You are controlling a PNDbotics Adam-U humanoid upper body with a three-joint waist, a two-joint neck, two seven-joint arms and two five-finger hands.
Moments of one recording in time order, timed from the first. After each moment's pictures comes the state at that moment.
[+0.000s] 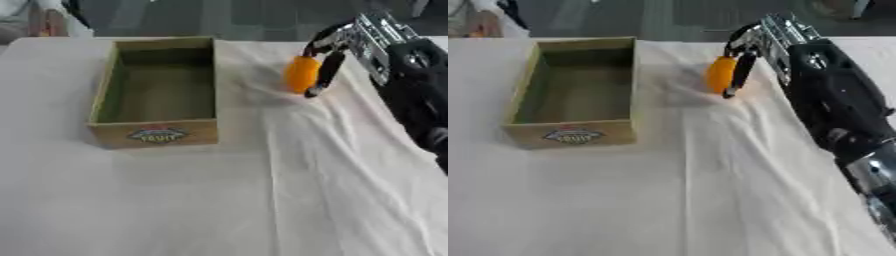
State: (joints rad) left arm -0.34 0.18 0.07 -1.98 -0.29 0.01 0.68; right arm -1.24 -0.47 0.27 -0.80 1.21 0.01 0.91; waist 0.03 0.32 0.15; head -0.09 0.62
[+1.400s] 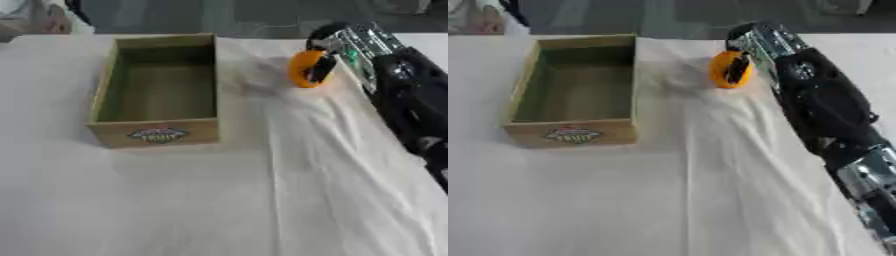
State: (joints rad) left arm -0.34 0.18 0.07 -1.98 -0.29 0.00 0.67; right arm -1.22 -0.44 0.27 -0.79 1.34 0.09 0.69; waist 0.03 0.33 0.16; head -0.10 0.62
